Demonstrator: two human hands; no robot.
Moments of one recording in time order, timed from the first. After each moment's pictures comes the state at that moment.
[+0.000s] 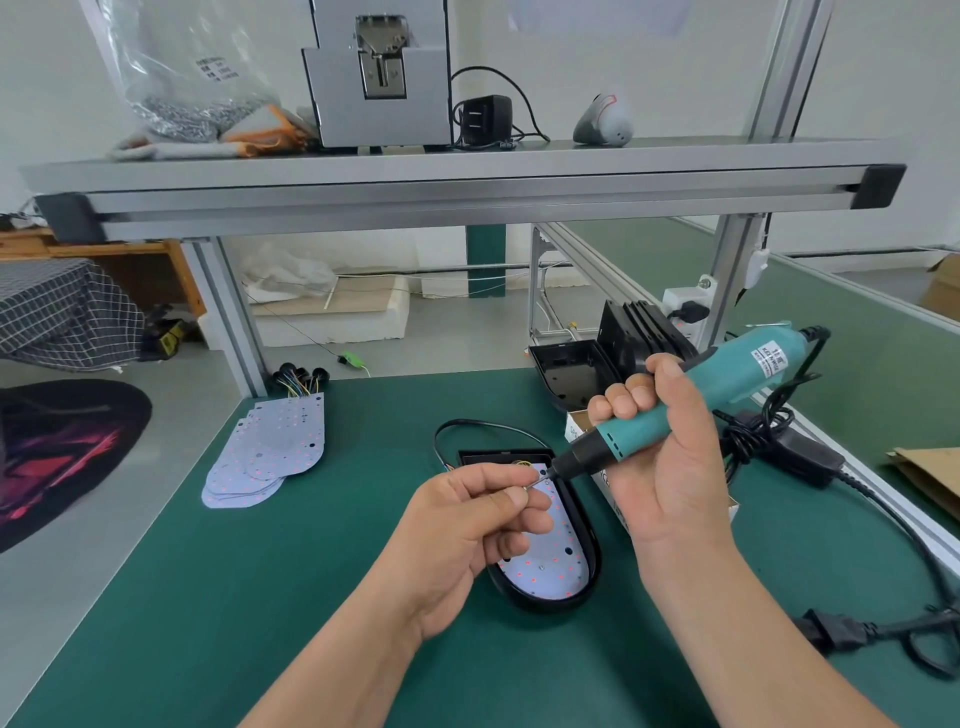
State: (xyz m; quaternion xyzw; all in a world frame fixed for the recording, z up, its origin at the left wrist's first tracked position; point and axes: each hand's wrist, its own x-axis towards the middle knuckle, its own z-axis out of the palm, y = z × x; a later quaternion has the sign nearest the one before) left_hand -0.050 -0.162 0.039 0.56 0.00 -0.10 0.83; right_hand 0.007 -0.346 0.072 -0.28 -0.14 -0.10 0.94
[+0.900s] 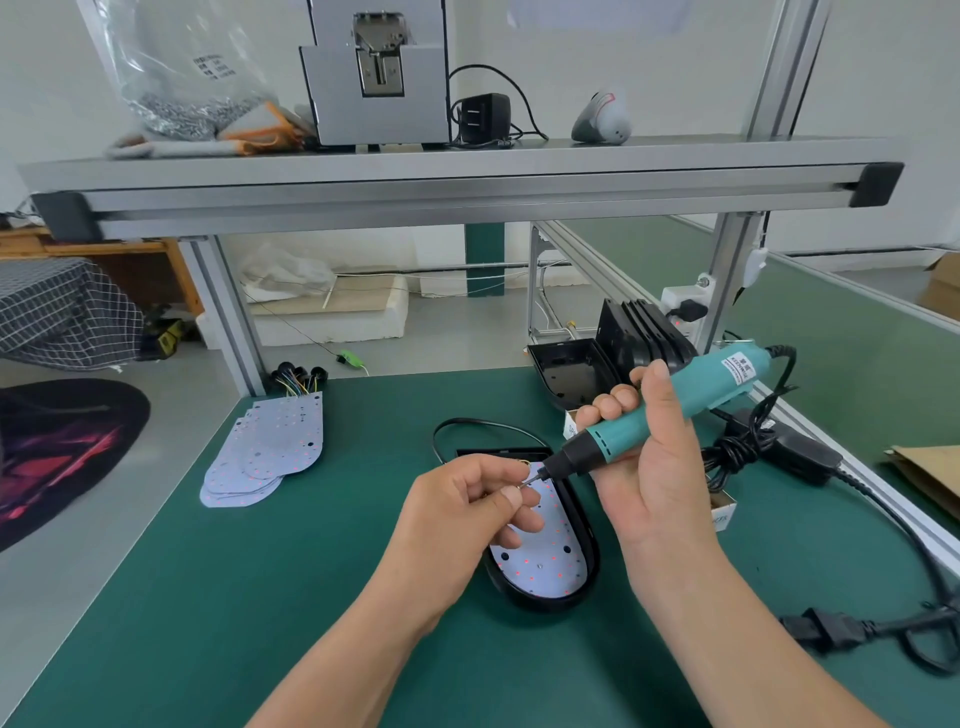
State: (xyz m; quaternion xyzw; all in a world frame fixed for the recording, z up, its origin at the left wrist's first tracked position) left_hand -0.049 -0.162 0.037 0.71 -0.03 0.00 0.70; right_hand 0.013 -0.338 0.061 -0.28 -0.05 -0.11 0.95
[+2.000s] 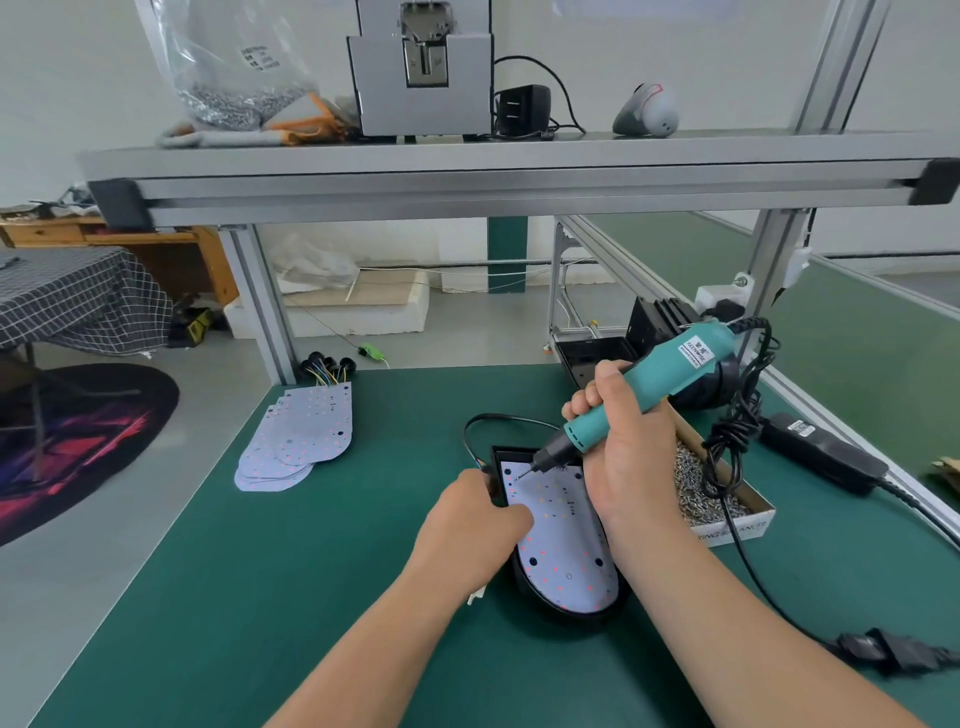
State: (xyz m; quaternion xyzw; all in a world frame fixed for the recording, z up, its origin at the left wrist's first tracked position) left_hand -0.024 -0.151 0.012 0.87 0.07 -0.02 0.49; right_hand 0.046 -0.300 0.044 -0.39 -0.08 -0.15 0.90
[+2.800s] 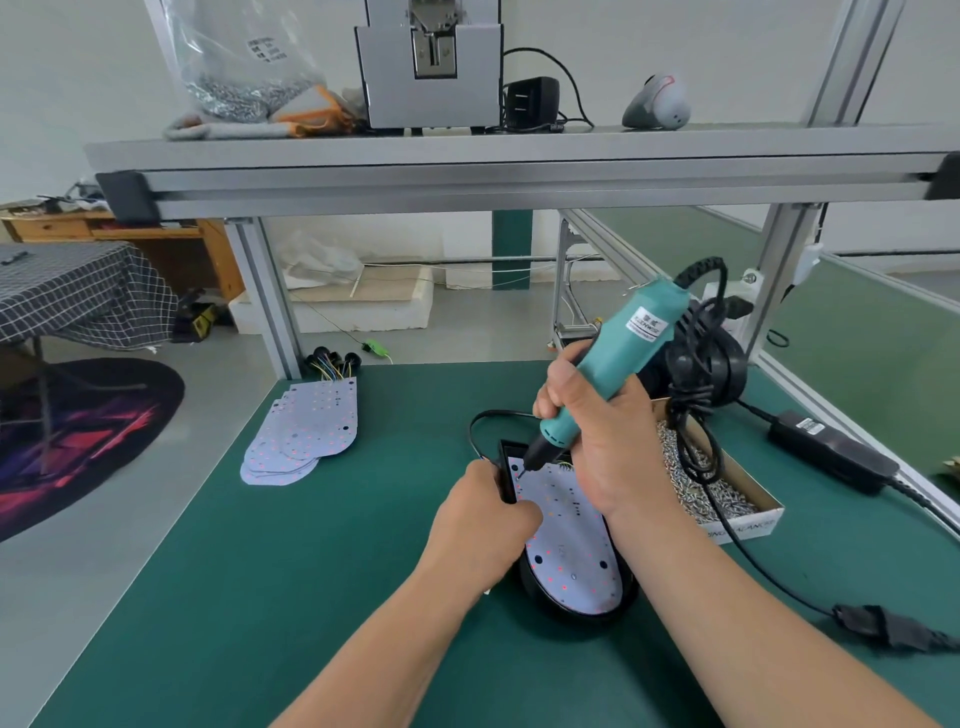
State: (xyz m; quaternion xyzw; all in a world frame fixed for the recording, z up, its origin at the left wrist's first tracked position) left_hand -0.023 -0.156 0.004 0.86 0.09 0.01 0.50; right_hand 0.040 -0.290 0.051 -0.50 -0.22 -0.10 0.83
